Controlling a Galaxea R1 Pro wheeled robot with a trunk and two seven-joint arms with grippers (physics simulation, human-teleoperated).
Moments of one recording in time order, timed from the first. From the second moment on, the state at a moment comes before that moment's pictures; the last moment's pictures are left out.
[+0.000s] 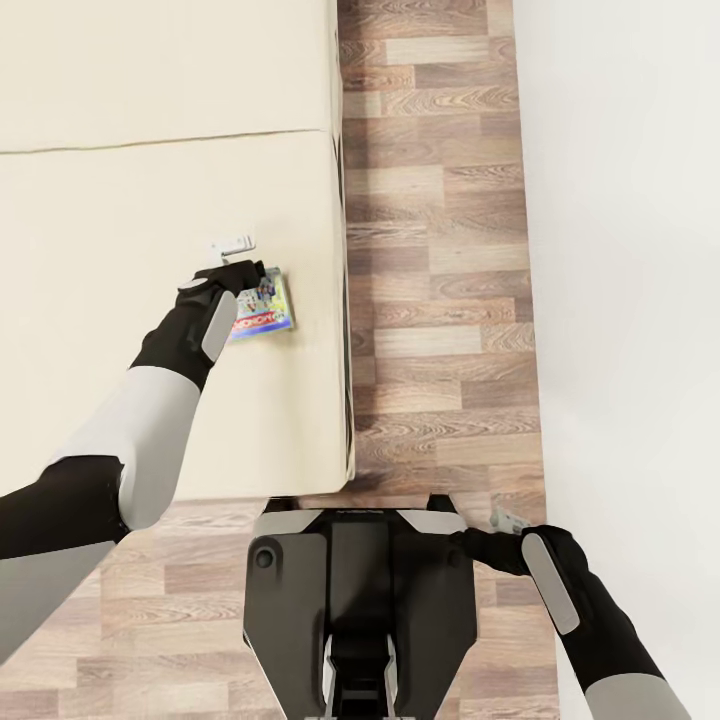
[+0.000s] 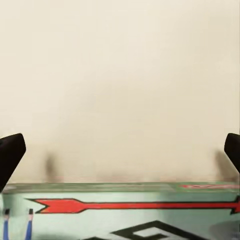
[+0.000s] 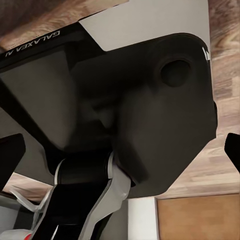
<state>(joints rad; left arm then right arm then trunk) -1.43 -0.06 0.05 -0.65 0.11 0.28 0.21 -0.48 -0.07 -0.04 -1.14 -0.51 0.93 -0.11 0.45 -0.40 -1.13</state>
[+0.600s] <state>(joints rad) -1.43 -0.06 0.05 -0.64 0.11 0.28 0.21 -0.48 -0.07 -0.04 -1.14 -0.51 0.93 -0.12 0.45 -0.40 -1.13</state>
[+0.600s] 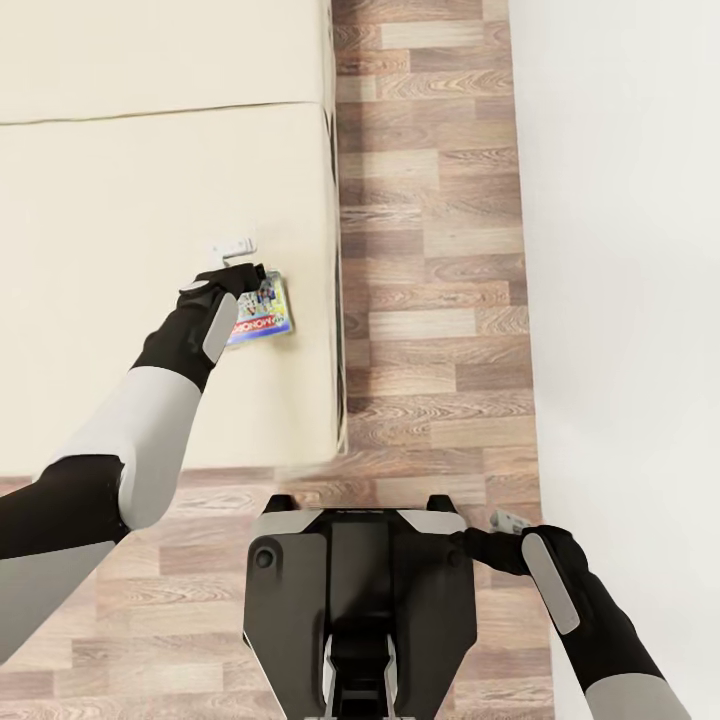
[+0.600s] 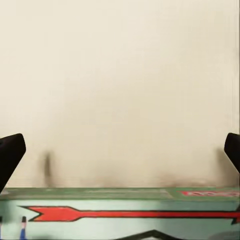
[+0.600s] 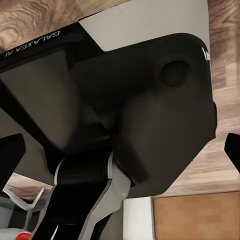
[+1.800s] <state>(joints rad) -1.43 -0.06 0.05 -0.61 0.12 0.28 0.21 -0.48 -0.07 -0.04 -1.14 -0.51 0.93 -0.12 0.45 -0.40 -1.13</state>
